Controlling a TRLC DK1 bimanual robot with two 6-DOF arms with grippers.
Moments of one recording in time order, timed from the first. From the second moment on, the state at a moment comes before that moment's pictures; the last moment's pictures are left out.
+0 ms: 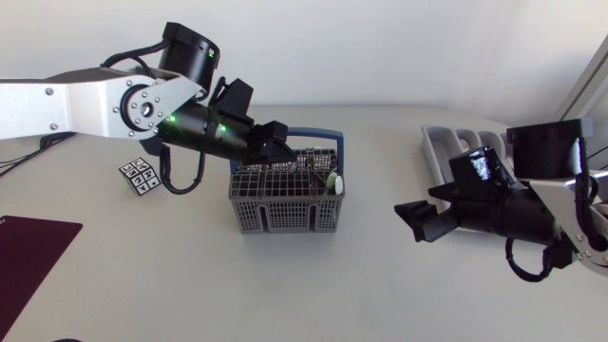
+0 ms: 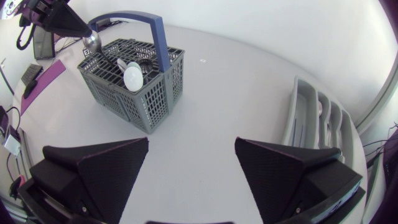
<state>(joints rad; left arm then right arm) -0.45 1.64 1.20 -0.32 0.56 -0.29 0.23 1.08 0.58 -0.20 -0.17 -0.17</state>
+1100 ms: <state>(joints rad) -0.56 1.45 1.26 -0.54 0.82 -0.23 0.37 0.95 0.62 -0.29 -0.38 -0.30</state>
